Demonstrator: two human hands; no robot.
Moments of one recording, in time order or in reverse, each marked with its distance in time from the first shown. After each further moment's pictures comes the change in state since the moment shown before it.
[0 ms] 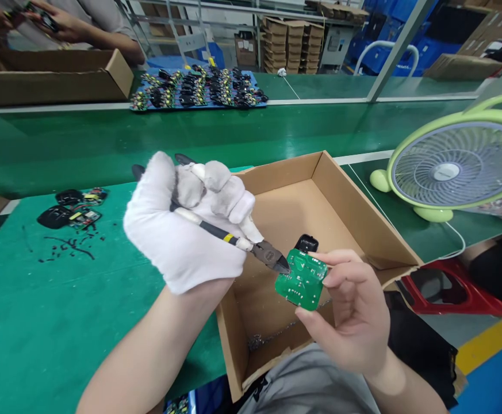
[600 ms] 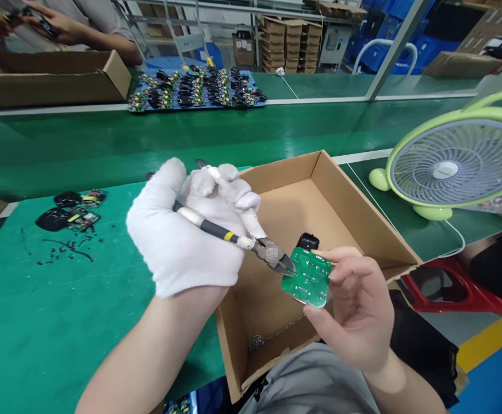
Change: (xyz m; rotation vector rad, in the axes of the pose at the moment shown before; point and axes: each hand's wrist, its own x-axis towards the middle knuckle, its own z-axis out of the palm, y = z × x) left_hand 0.003 -0.001 0.004 -0.035 0.139 -0.117; right_hand 0.000 0.000 0.000 0.124 0.049 0.068
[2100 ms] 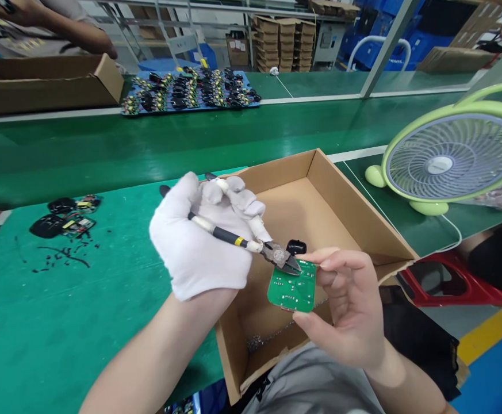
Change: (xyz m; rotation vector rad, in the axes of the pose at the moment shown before) left_hand 0.000 -0.013 -0.005 0.041 0.023 -0.020; right_hand 0.002 -0.001 0.002 0.077 -0.089 0.020
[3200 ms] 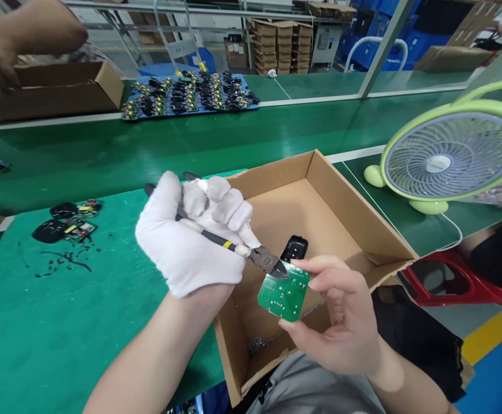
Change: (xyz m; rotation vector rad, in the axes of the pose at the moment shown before) left_hand 0.002 0.007 -0.004 -0.013 -0.107 0.073; right_hand -0.005 0.004 0.001 -0.235 -0.042 -0.145
